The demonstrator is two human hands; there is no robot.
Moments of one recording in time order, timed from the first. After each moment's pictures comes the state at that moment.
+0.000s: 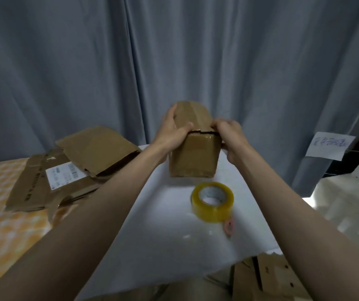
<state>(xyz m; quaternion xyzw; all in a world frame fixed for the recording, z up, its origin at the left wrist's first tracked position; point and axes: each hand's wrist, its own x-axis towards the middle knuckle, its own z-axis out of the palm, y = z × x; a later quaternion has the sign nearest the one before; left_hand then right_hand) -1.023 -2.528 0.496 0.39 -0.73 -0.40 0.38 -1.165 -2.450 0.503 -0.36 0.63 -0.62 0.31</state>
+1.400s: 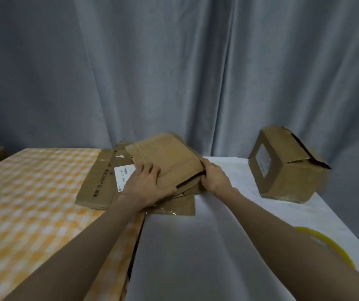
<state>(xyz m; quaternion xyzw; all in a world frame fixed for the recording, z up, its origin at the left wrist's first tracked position) -0.771 -2.621 0.381 0.62 -0.78 -0.05 0.08 -0.995 -2.644 0.368 -0.67 0.70 -0.21 0.14</state>
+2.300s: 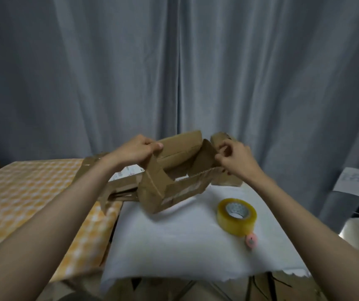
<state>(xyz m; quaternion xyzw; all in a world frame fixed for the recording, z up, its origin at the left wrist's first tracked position) -0.825 -2.465 0.554 0.48 -0.77 -0.32 0.27 -1.097 -2.407 0.522 -0.63 0.66 -0.40 0.06</state>
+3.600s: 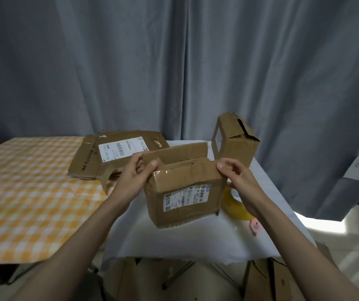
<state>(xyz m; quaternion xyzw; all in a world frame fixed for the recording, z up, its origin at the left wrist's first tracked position) -0.817 -2.437 0.419 0.41 -0.61 -0.45 0.51 -1.096 -2.390 0.419 -0.48 0.58 -0.52 0.41</state>
